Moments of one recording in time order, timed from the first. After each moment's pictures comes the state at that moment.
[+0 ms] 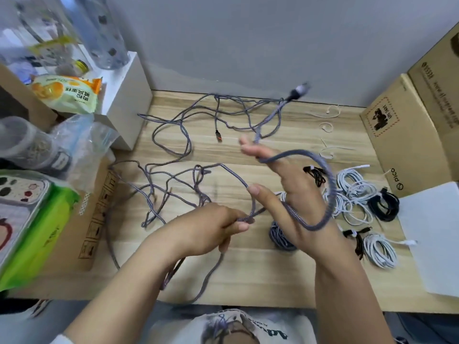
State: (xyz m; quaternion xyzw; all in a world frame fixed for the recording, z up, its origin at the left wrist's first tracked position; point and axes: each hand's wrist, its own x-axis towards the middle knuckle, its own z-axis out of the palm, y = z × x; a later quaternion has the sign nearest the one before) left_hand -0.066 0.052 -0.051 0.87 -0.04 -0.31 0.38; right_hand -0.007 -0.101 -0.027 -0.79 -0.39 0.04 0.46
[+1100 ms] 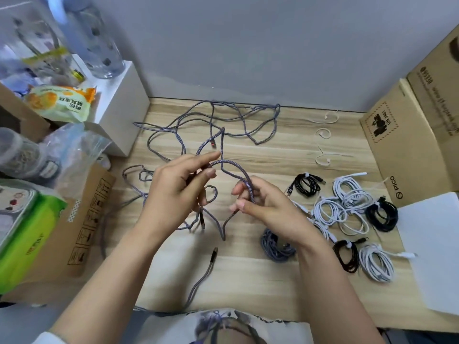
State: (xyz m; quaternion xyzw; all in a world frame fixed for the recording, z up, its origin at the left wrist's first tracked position) left_hand -0.042 0.059 -0.052 0.83 0.08 0.18 0.52; right_hand 0.030 -0.114 -0.083 -0.69 -0.23 0.36 0.59
